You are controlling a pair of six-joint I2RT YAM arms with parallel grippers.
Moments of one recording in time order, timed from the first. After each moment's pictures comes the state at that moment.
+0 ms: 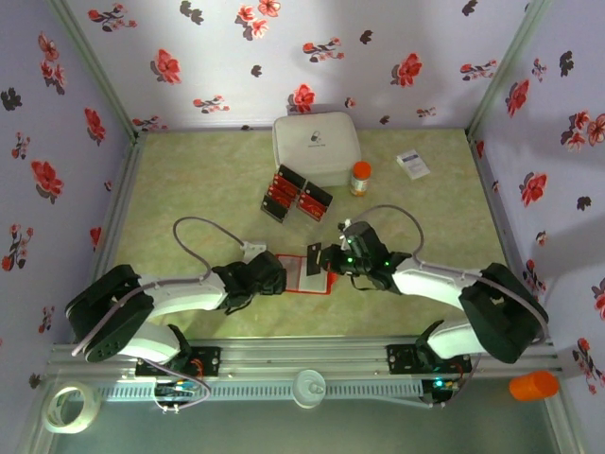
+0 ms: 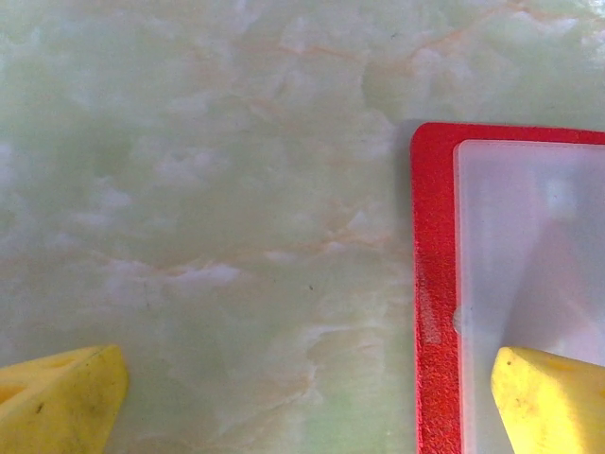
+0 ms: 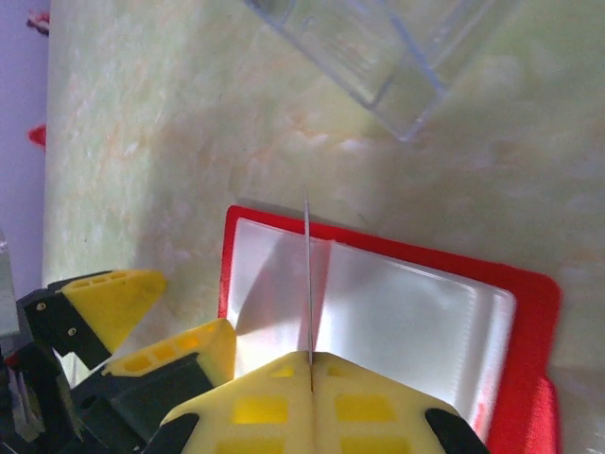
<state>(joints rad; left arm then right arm) -0.98 1.41 0.54 -0.20 -0.40 -0.79 0.73 1.35 0.51 0.14 -0.24 0.90</state>
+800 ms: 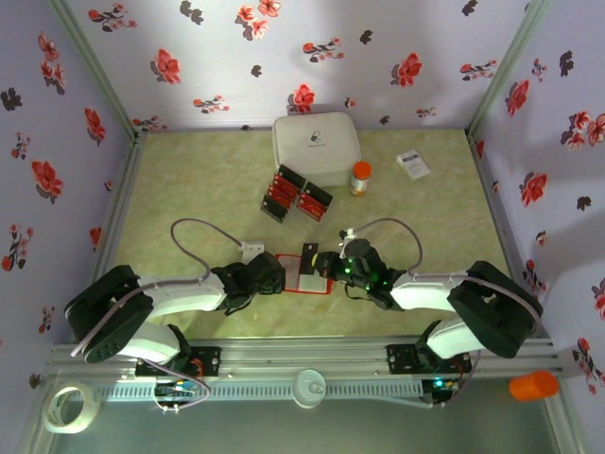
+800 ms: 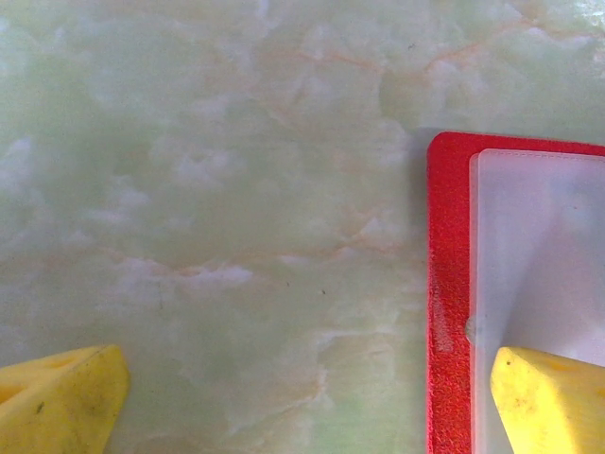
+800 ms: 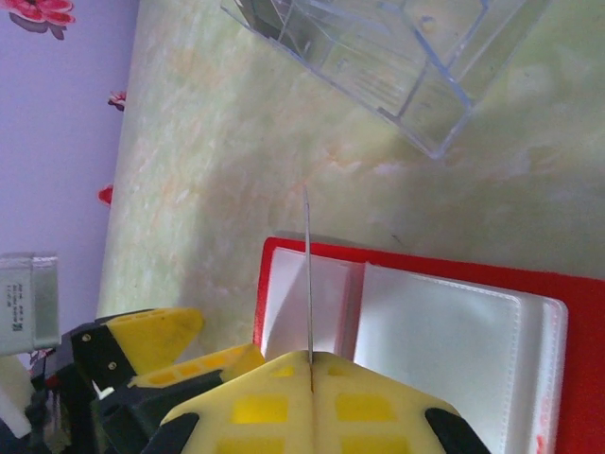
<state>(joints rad) -0.98 1.40 0.53 -0.19 -0.42 -0.82 0.82 1.40 0.37 0.51 -0.13 1.01</state>
